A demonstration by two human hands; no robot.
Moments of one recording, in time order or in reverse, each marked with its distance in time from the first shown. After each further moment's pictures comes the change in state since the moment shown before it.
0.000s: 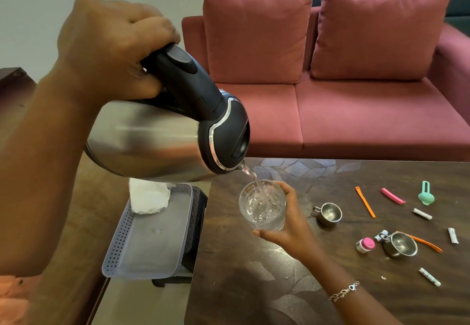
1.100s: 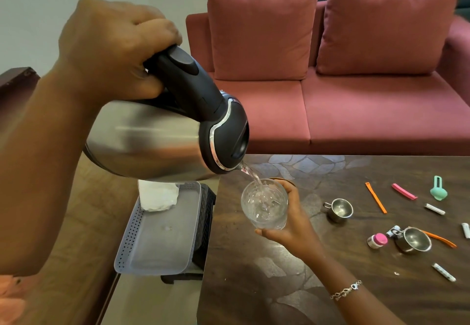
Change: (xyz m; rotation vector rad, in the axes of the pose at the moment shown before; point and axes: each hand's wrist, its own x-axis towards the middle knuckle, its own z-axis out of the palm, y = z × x) left_hand -0.015 -0.001 -0.018 0.004 -0.066 0.078; right_hand -0.002 -0.009 0.025 0.026 0.005 -0.001
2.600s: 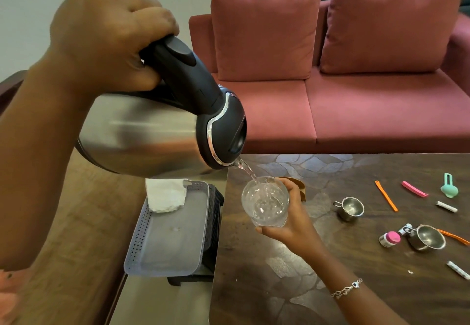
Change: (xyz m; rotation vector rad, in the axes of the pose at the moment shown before) left_hand -0.018 -0.017 -0.013 -0.001 -0.036 -0.069; right_hand 0.007 -0.009 0.031 0.041 0.027 -0.032
